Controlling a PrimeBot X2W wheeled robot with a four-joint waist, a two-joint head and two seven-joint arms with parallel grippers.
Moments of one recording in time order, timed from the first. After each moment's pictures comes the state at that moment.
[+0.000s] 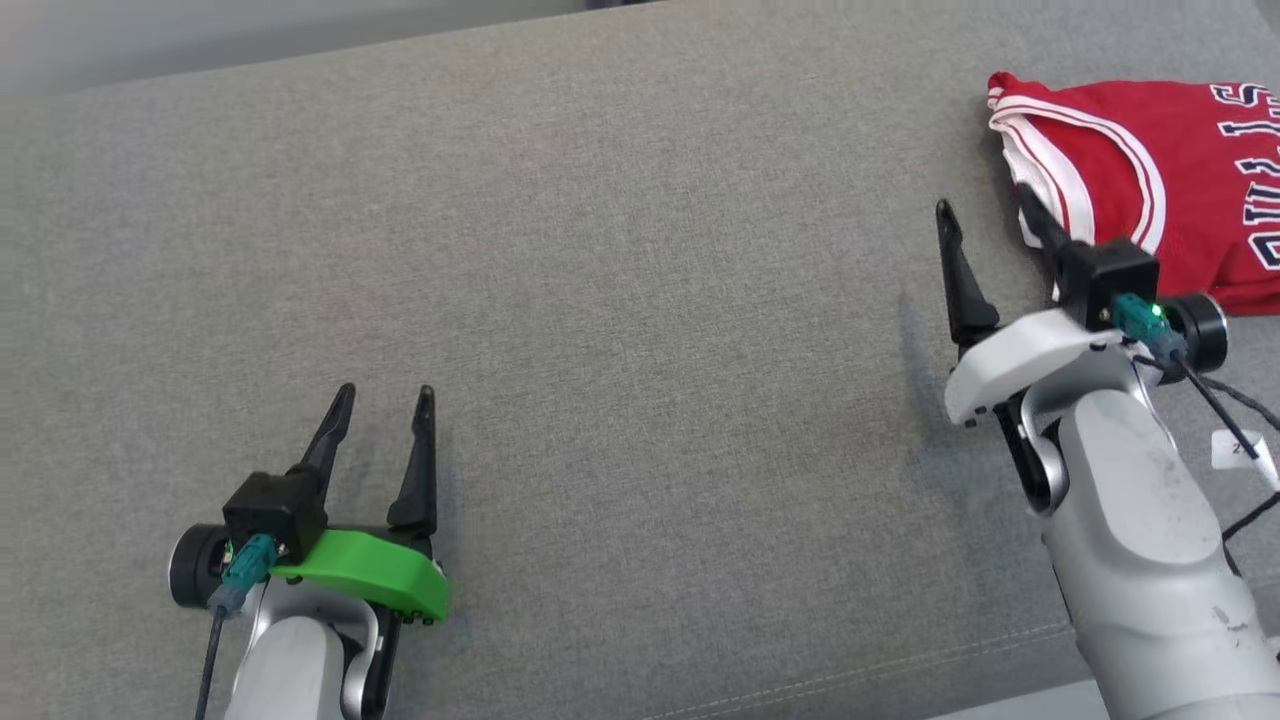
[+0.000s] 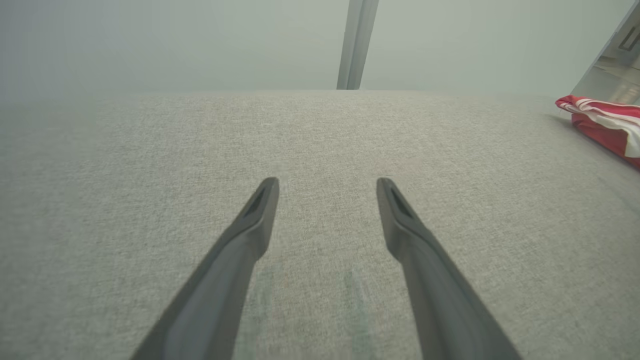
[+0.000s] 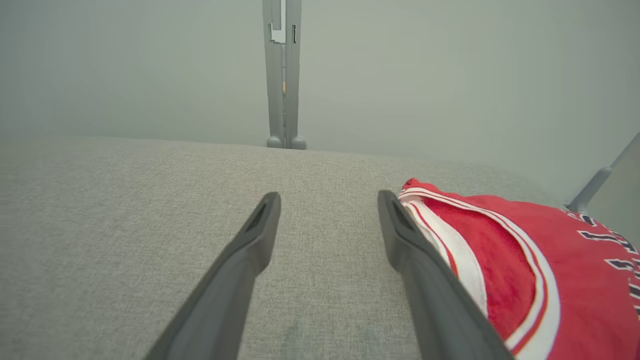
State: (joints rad) left arm -0.24 0.06 -0.13 0.37 -0.21 -0.13 -0.26; right arm -0.62 -0.10 0.02 0.60 0.00 0.13 -0.26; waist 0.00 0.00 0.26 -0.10
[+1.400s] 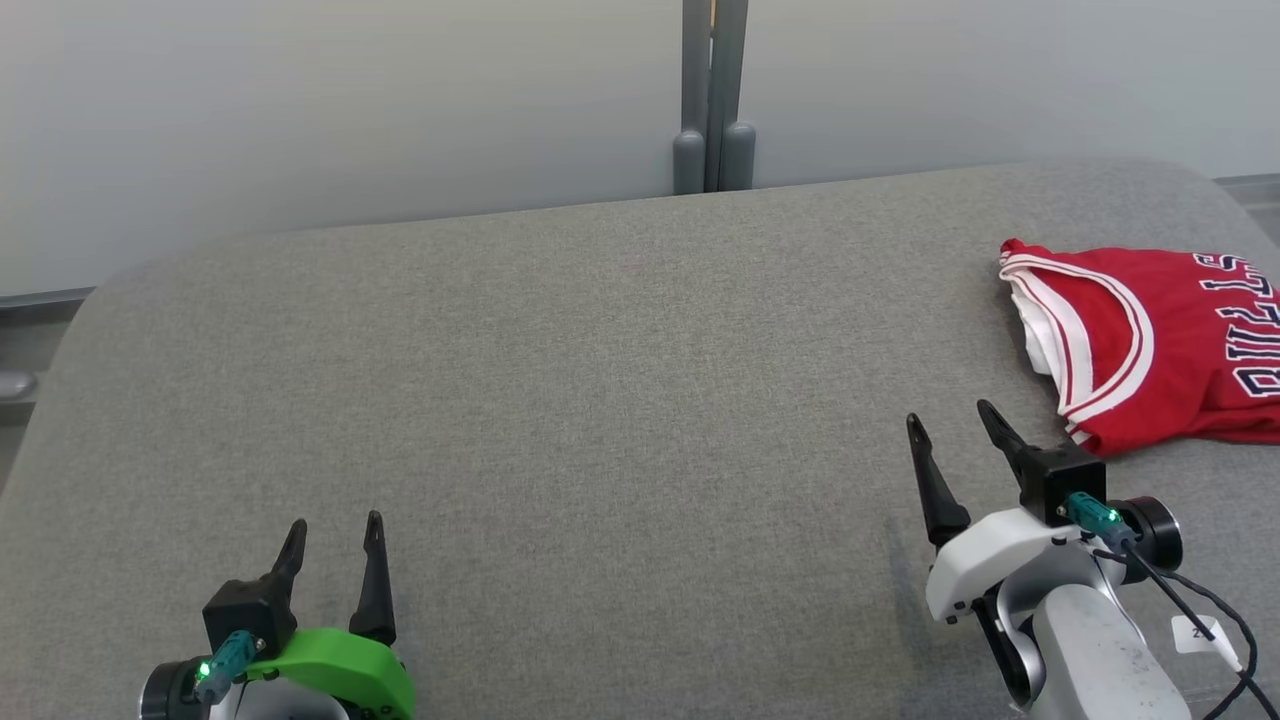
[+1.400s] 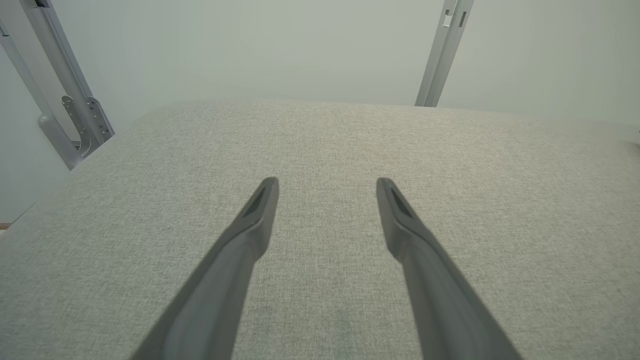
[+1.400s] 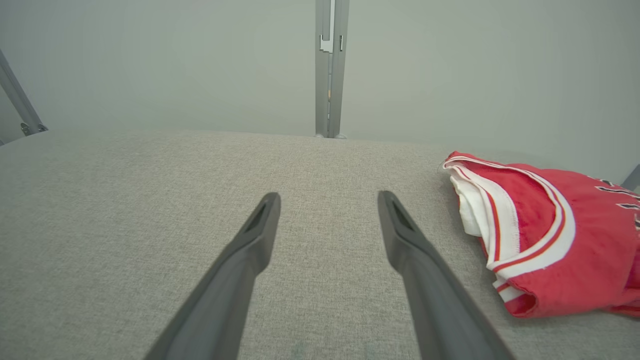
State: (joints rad) left arm -0.11 0.05 -0.01 0.50 -0.17 -0.09 -0.26; right arm -0.28 -0.05 0.03 0.54 0.01 0.13 -0.26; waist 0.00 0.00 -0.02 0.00
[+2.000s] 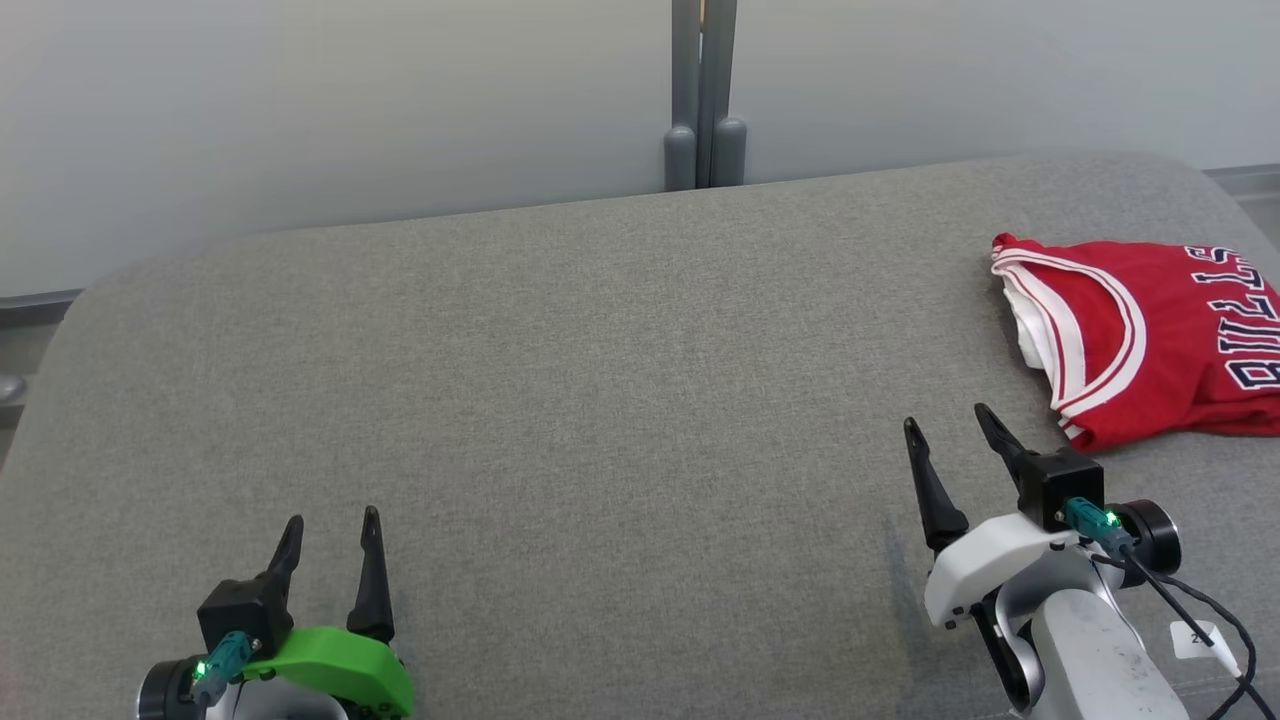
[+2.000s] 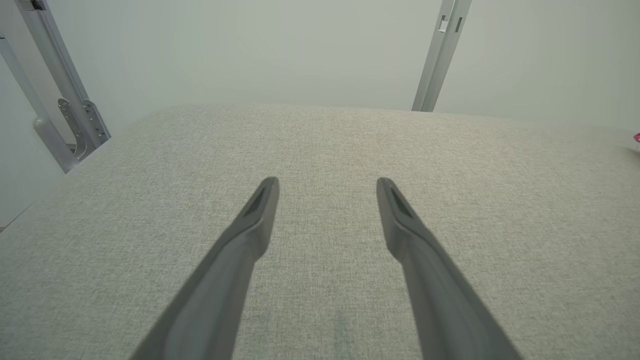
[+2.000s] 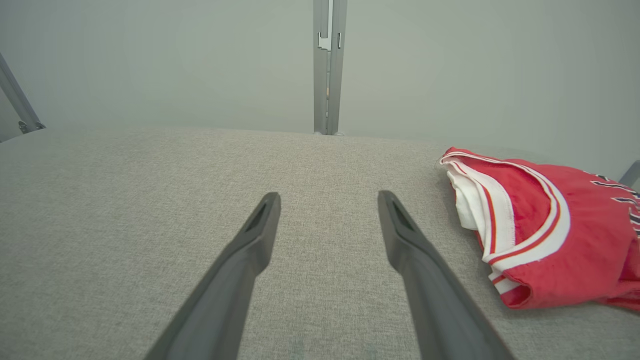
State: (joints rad) left arm -0.11 0.05 -0.01 0.47 -0.18 -0.07 -0.26; right arm -0.26 -0.05 0.03 0.52 0.01 0.13 -0.26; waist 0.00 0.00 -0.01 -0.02
